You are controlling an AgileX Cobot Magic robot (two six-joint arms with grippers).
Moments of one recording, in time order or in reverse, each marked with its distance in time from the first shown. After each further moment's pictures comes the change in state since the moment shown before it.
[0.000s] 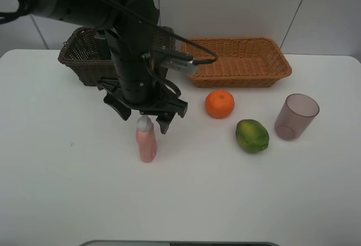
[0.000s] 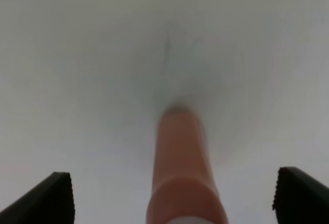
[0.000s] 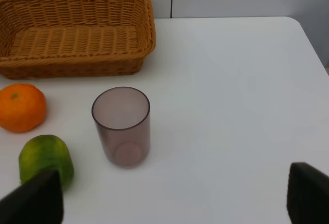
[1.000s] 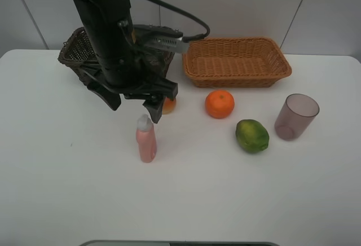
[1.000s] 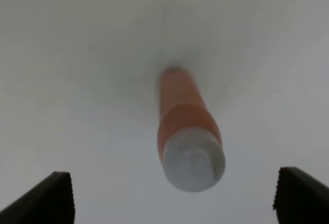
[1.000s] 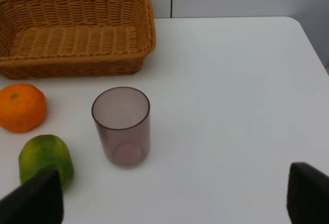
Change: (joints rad) left arm 0.033 -0.116 0.000 -0.072 0.112 0.074; right arm 0.000 0.000 0.000 0.000 0.000 0.000
